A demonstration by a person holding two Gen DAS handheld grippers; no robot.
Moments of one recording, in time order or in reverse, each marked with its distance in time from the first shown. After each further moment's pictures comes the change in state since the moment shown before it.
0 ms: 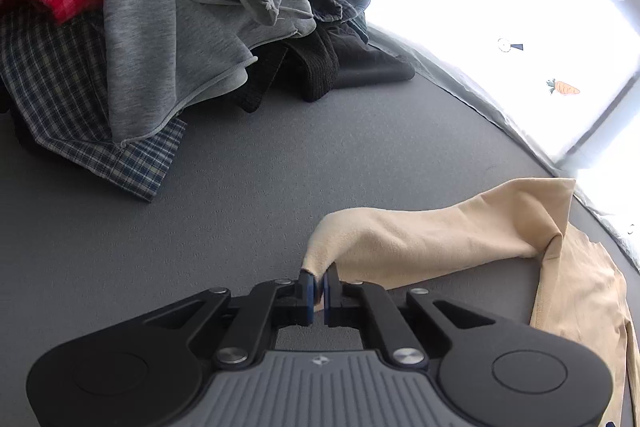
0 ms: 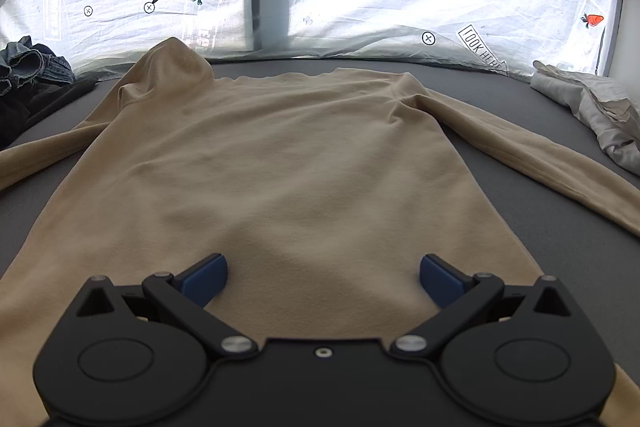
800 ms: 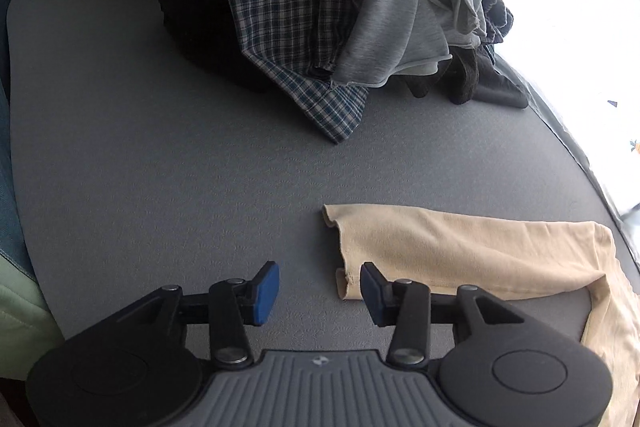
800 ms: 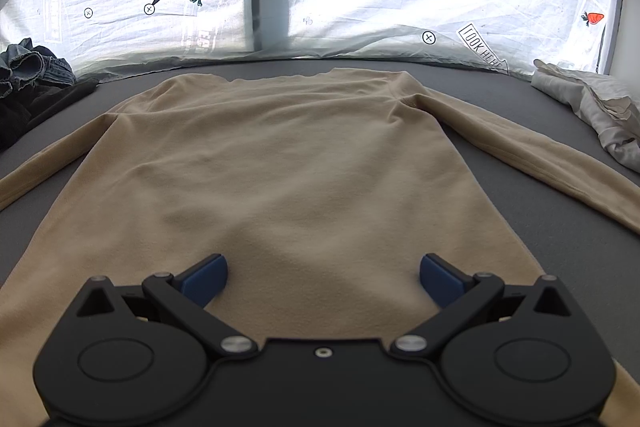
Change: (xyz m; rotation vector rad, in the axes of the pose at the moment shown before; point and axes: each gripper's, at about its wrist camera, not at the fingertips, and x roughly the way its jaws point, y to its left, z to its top) left arm -0.033 0.095 -0.050 -0.248 0.049 0.174; right arm 0.001 -0.002 -0.001 0.003 -0.003 0.005
